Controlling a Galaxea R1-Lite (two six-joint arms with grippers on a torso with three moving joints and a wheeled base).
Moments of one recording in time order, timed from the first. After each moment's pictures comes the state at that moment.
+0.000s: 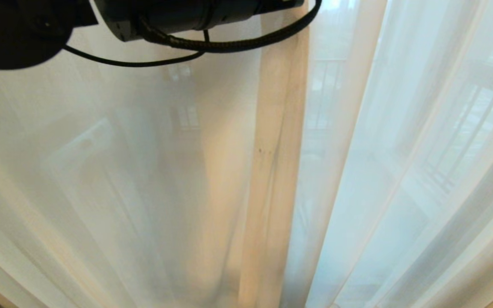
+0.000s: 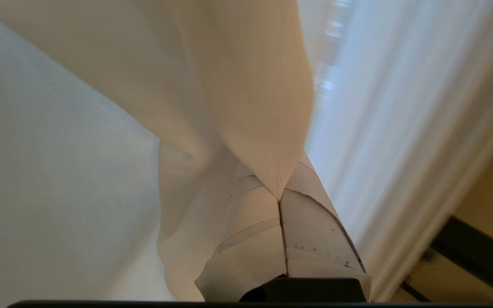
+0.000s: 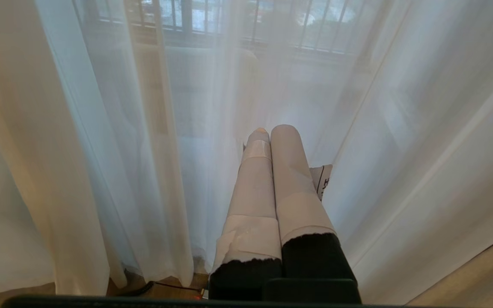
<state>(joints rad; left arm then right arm) -0.84 1.82 -1.93 -0.03 0.07 -0.10 0.00 0.00 0.00 0.01 0.04 -0.12</state>
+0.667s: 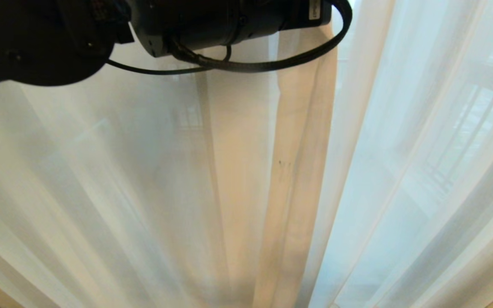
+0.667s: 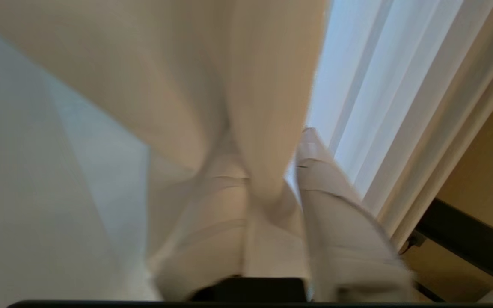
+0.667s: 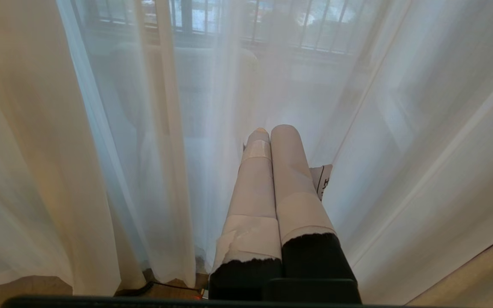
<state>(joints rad) -0.87 1.86 -1.94 -0.04 0.03 -0.09 0.00 0.00 0.00 0.01 0.04 -0.12</state>
